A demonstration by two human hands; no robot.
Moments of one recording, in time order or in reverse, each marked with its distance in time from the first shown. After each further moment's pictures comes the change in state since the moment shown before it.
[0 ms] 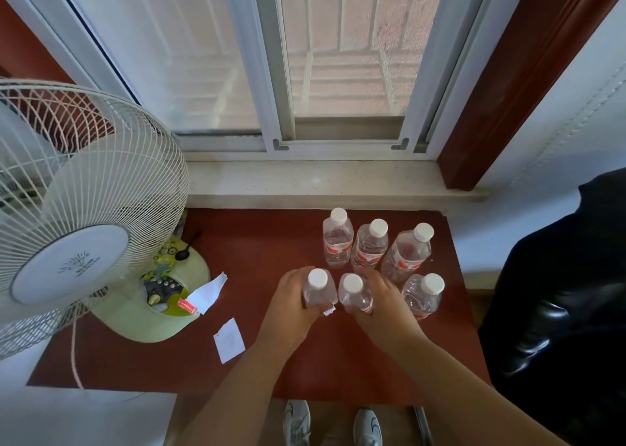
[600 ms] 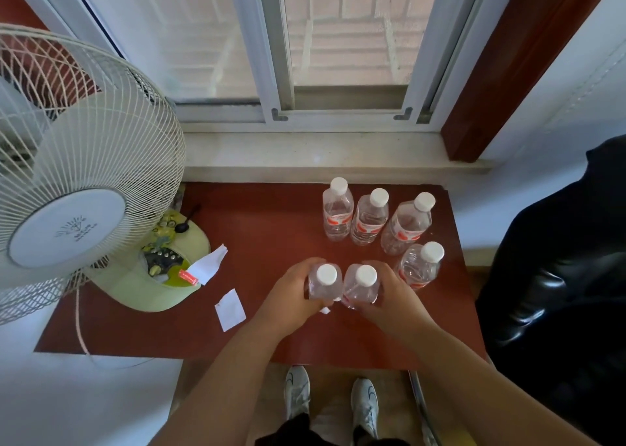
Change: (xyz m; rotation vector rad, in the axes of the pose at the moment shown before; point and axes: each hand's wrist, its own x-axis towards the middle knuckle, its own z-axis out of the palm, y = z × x) left_hand -0.022 -0.013 0.004 0.056 -0.177 -0.029; right_hand -0.028 0.030 0.006 0.083 -0.046 0.011
